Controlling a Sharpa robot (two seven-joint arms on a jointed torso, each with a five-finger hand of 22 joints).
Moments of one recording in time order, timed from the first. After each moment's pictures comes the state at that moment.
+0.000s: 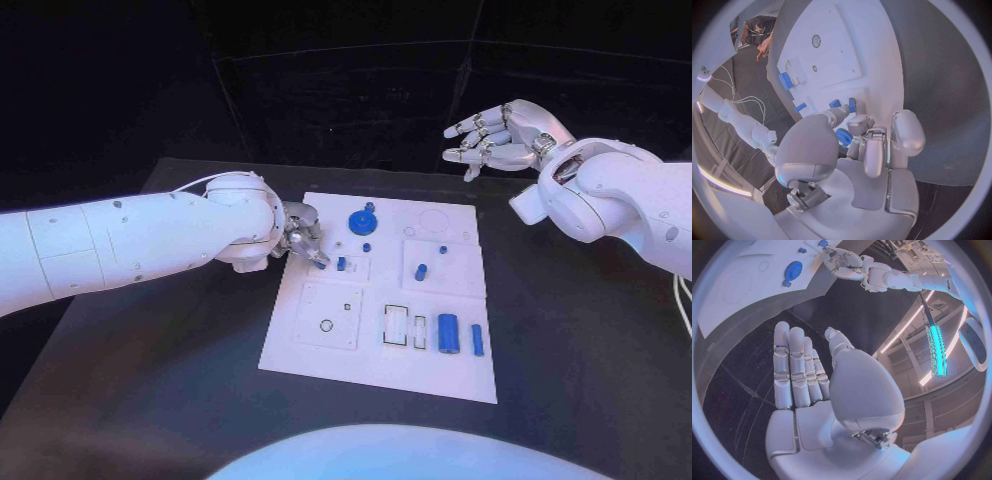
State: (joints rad) left arm 1.34 -0.80 -0.18 1.50 -1.11 0.14 -0.50; left_hand 1.15 -0.07 0.61 0.09 0.05 0.87 0.05 0.74 0.47 1.29 -0.03 1.21 0.87 1.47 -0.08 1.56 1.31 0.09 1.40 0.03 1.25 1.12; right arm 1.37 -0.75 -0.08 1.33 -0.70 -0.30 0.20; right_hand 1.39 -0.08 0.02 0.10 0.38 0.83 0.19 0.13 0.07 0.98 0.10 0.64 0.53 1.26 0.03 0.62 0.72 0.18 1.14 0.12 0.69 0.26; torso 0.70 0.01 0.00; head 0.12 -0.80
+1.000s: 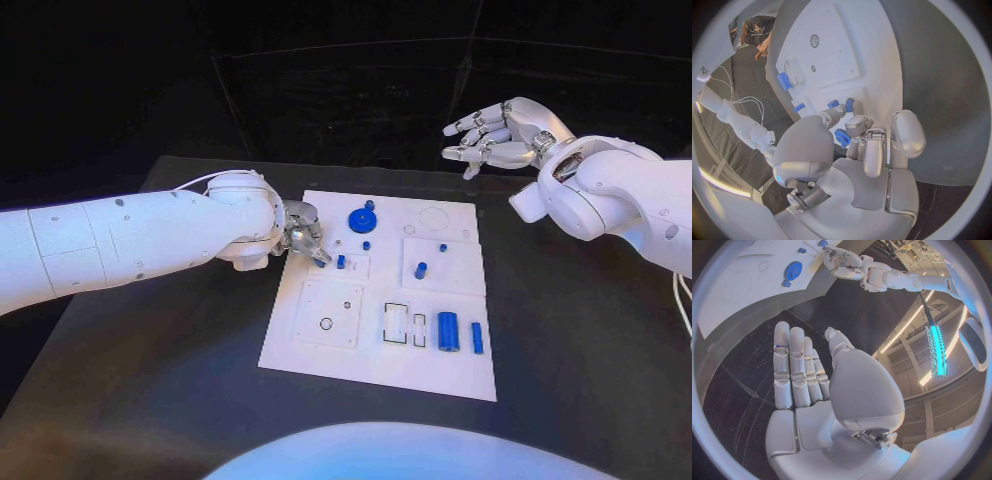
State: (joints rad) left arm 1.34 -0.79 -0.18 1.50 -1.11 0.14 -0.51; left_hand 1.03 -0.10 0.60 0.07 0.05 0.89 0.03 0.78 0.48 1.31 -0.04 1.21 0.89 1.47 -0.09 1.56 1.31 0.09 1.40 0.02 1.25 1.13; right arm 1.37 -0.75 -0.08 1.34 -0.70 -0.30 0.20; right_hand 1.39 -0.08 0.02 0.10 0.38 0.83 0.19 0.13 0.07 0.98 0.10 0.65 0.53 1.26 0.03 0.62 0.72 0.18 1.14 0.12 0.69 0.26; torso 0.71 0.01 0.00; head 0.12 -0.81
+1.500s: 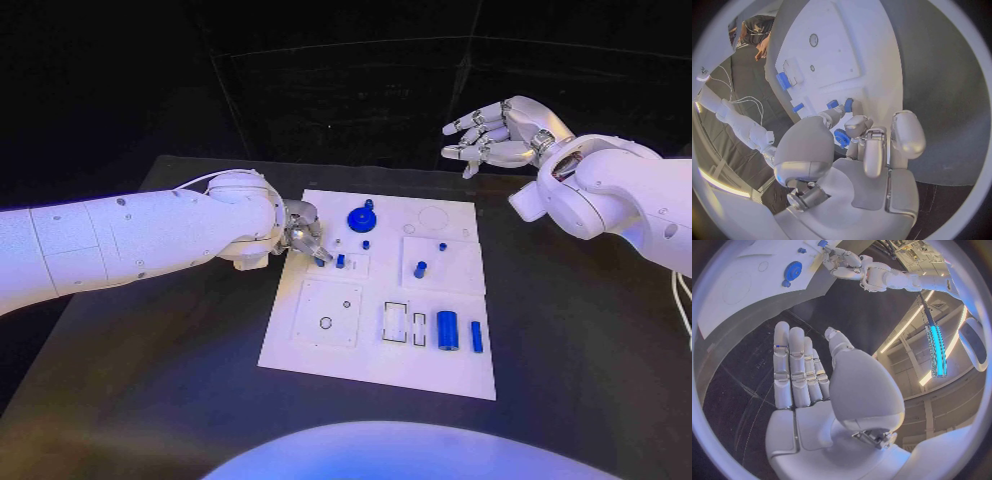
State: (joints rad) left arm 1.34 -0.78 -0.19 1.49 -1.10 0.14 -0.52; left_hand 1.00 -0.11 0.55 0.10 0.05 0.90 0.03 0.78 0.48 1.31 -0.04 1.22 0.90 1.47 -0.09 1.56 1.31 0.09 1.41 0.02 1.26 1.14; right arm 1.37 -0.75 -0.08 1.34 -0.70 -0.30 0.20; right_hand 1.39 -0.08 0.02 0.10 0.38 0.83 0.19 0.14 0.07 0.98 0.10 0.65 0.53 1.26 0.03 0.62 0.72 0.18 1.14 0.12 0.69 0.26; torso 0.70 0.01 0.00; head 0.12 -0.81
